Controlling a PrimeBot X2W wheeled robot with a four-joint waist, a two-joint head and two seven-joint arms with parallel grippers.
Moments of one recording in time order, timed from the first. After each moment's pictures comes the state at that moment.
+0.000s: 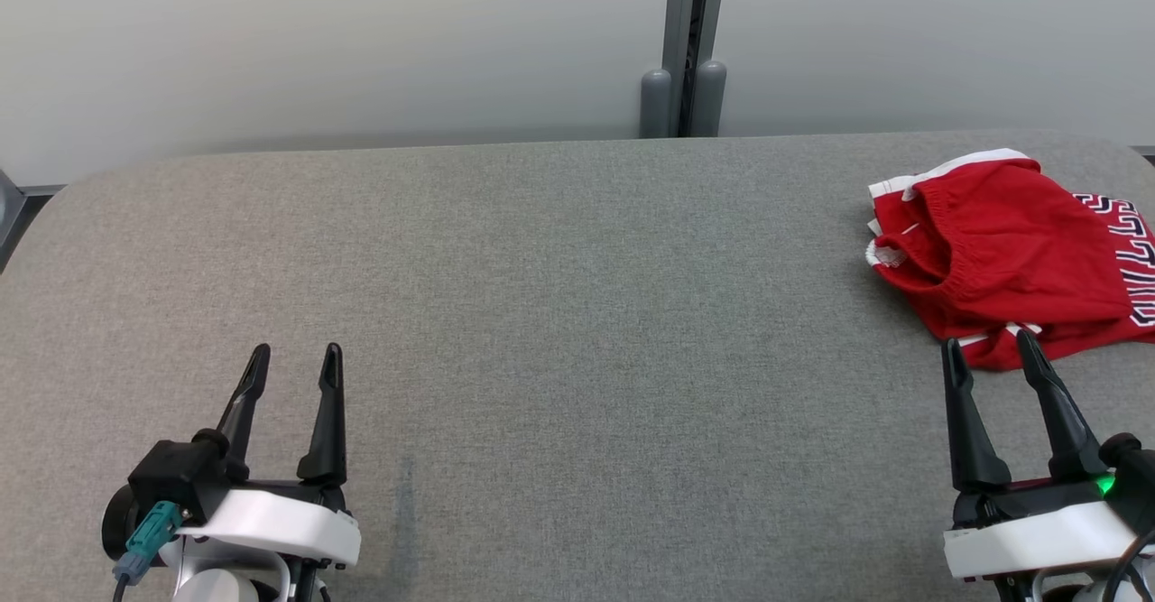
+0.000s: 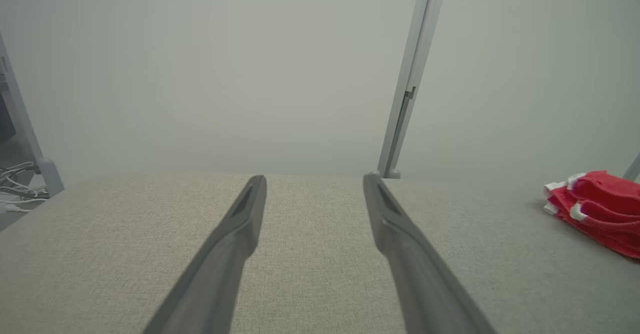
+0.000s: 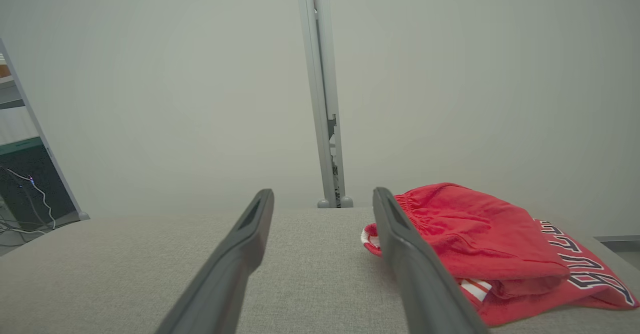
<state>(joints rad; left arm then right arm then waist) -0.11 0.05 0.02 0.27 -0.21 -0.12 -0.26 -0.02 -0.11 0.02 0.05 0.26 0.13 -0.26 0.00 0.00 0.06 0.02</state>
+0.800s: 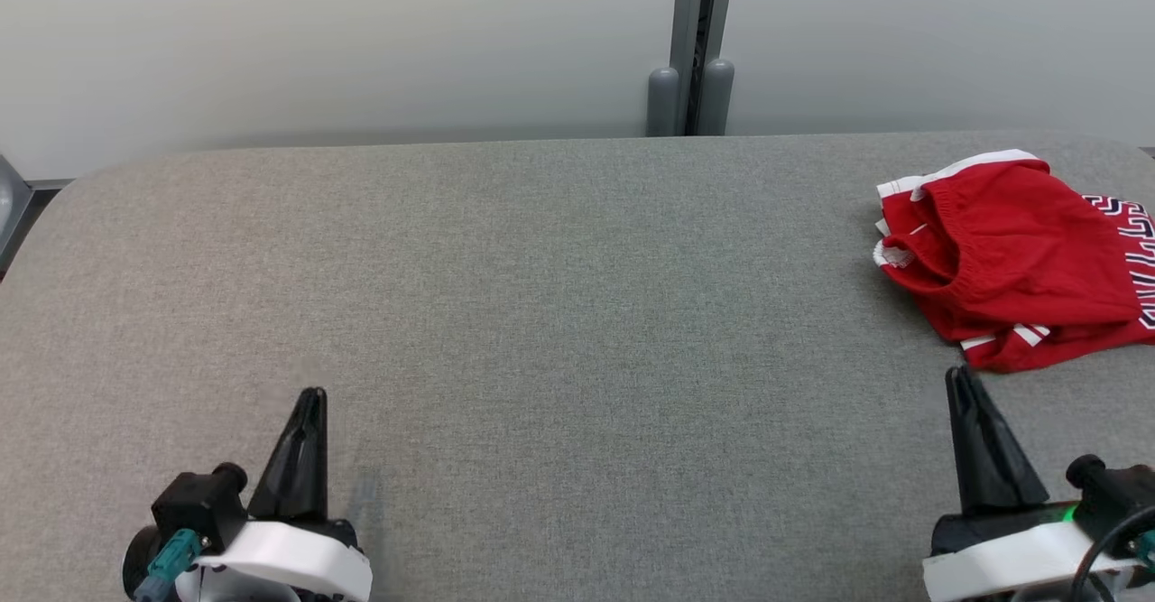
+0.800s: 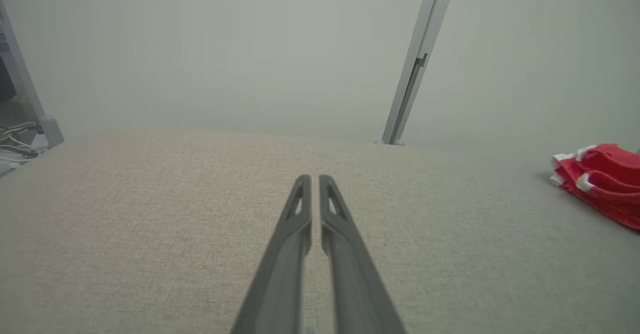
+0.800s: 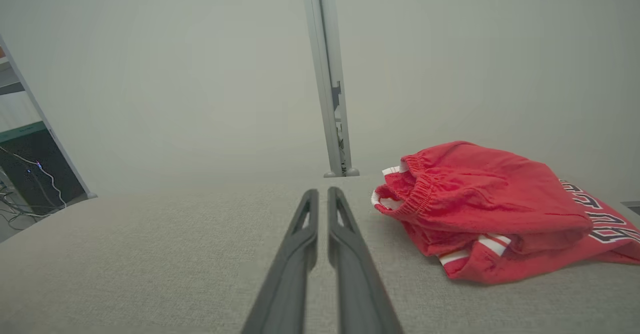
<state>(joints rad) -0.08 0.04 0.01 0.33 -0.22 -0.12 -0.26 -0.01 -0.10 0.04 0.10 0.27 0.13 -0.26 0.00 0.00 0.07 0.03</state>
